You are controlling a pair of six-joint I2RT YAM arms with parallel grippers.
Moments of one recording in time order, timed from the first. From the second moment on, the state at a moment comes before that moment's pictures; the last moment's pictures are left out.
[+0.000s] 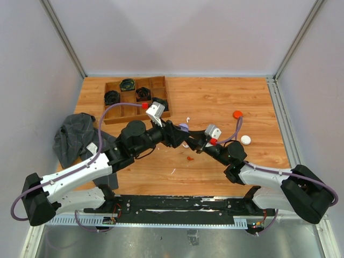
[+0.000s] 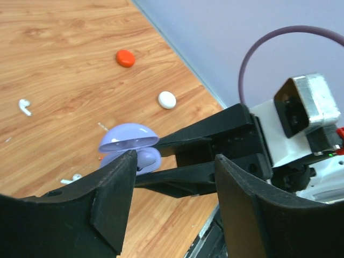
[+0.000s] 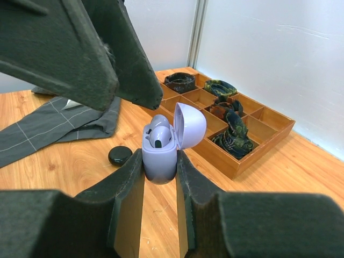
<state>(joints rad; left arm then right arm) -0.93 1.04 0.79 0.19 -0.01 -0.55 0.79 1.20 0.30 1.17 -0.23 -0.06</state>
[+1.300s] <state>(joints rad) -0.59 1.18 0.79 0.23 0.69 -0.64 0.63 1.31 0.34 1.26 -0.67 0.19</state>
